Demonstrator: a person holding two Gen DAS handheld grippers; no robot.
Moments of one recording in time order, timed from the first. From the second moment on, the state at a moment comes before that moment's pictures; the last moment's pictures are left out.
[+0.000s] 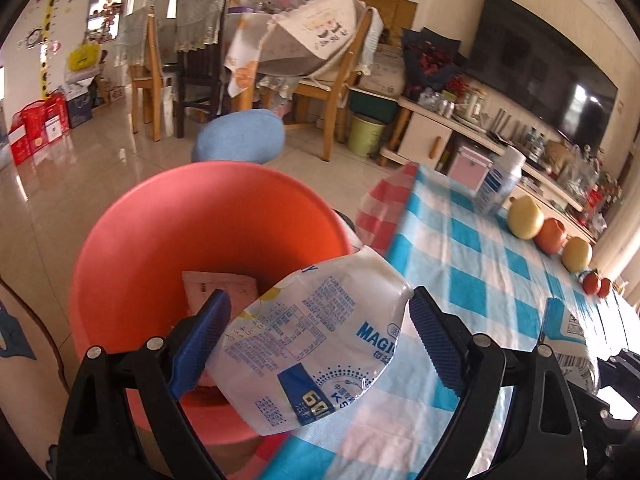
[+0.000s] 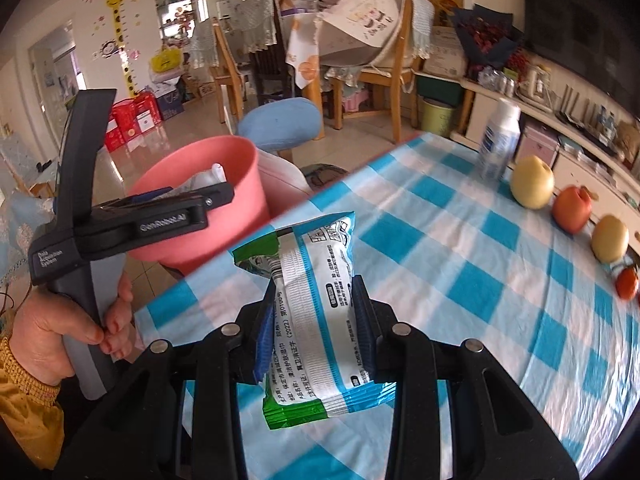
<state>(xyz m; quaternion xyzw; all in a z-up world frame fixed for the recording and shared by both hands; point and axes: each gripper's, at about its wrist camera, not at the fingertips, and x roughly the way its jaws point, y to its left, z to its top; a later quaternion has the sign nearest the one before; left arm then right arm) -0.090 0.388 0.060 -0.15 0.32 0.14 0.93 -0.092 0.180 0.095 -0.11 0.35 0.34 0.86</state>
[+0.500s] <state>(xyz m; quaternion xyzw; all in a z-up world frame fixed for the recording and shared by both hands) -0.080 0.476 0.043 -0.21 0.31 0.21 0.90 -0.066 0.283 0.102 -0.14 0.35 0.39 0.84</state>
